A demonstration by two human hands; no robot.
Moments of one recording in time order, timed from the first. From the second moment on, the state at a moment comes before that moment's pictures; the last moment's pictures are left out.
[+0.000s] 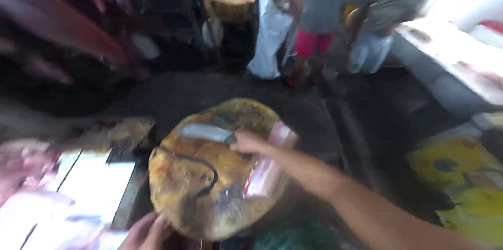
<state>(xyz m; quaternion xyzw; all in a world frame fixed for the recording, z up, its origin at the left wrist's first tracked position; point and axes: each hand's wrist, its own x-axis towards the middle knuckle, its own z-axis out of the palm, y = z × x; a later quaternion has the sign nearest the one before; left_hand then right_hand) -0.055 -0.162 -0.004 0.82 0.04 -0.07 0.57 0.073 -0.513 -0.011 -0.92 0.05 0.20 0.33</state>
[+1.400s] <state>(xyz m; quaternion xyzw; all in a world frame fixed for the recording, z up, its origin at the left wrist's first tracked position) -0.077 -0.248 -0.093 0.76 0.06 -0.20 0.62 -0.094 -0.699 -0.052 -0.93 0.28 0.16 0.16</state>
